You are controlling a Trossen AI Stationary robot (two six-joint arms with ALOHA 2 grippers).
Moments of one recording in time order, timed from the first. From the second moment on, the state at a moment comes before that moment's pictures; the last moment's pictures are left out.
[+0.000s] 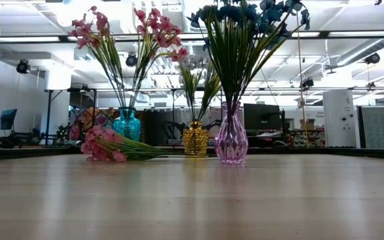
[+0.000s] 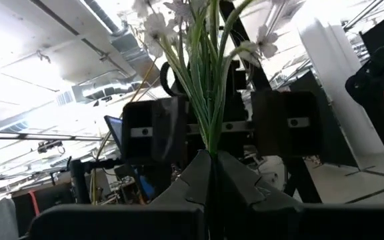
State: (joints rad) left arm -0.52 1.54 0.81 1.25 -0.37 0.58; right arm 0.54 1.59 1.32 0.46 0.47 -0.39
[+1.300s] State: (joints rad) left arm -0.49 1.58 0.84 1.19 -0.39 0.48; right arm 0.52 1.59 1.32 0.47 0.47 -0.43
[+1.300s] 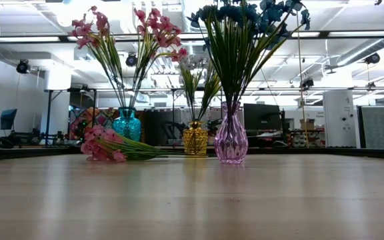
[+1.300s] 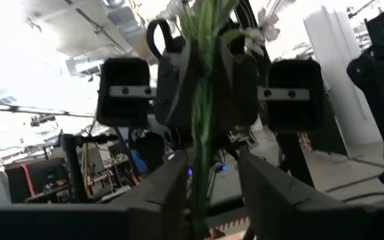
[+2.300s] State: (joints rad) left arm -0.60 1.13 0.84 0.27 -0.80 0.35; right arm 0.42 1.46 1.54 -0.02 0.58 -0.26
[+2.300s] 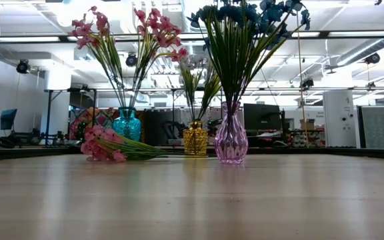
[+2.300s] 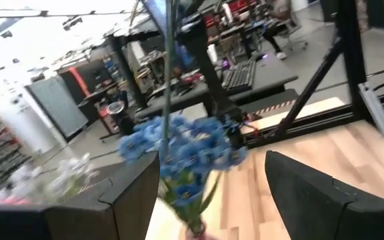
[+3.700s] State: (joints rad) left arm -0.60 0.99 0.84 -0.14 -0.91 0.22; right arm -0.30 1.52 1.75 -0.34 0.05 -0.15
